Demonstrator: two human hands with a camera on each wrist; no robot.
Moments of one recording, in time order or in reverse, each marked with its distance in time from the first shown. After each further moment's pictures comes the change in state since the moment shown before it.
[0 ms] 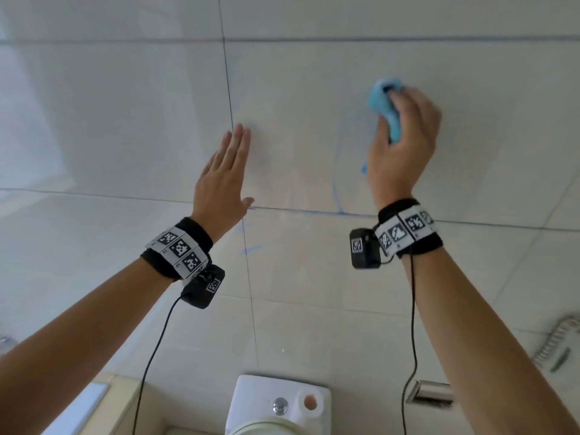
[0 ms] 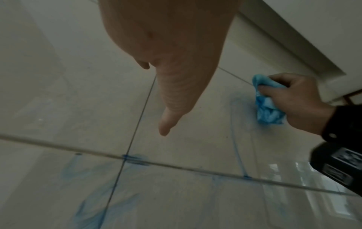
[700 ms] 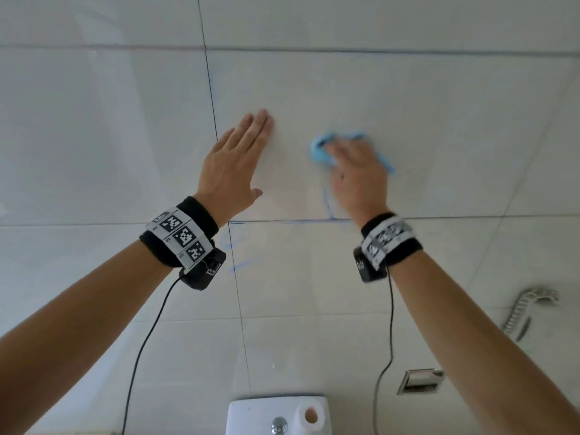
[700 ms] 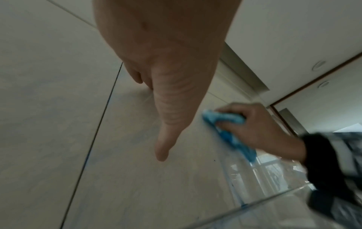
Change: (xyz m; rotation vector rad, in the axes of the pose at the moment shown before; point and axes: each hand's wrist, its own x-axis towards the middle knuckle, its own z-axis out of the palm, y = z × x) left_hand 0.061 0.001 -0.005 0.067 0.012 0.306; right_hand -0.039 -0.005 0.013 -0.341 -0.439 -0.325
